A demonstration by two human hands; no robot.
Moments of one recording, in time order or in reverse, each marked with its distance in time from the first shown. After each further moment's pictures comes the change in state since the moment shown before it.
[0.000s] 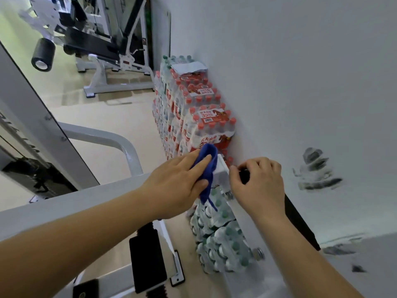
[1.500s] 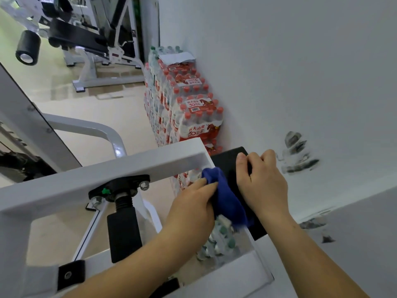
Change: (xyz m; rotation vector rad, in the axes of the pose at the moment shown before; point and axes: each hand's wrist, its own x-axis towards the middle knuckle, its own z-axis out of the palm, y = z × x) left_hand -0.033 0.132 0.033 -0.643 0.189 -0.314; right_hand -0.031 0.045 -0.034 0.057 0.020 0.054
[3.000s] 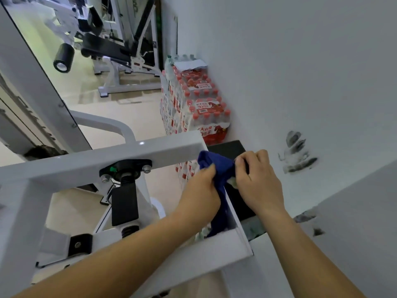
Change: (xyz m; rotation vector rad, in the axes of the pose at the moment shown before) left_hand -0.005 0.037 0.028 -0.030 0.059 -0.143; right_hand -0.019 0.027 -0.010 0.218 -0.124 -0.093
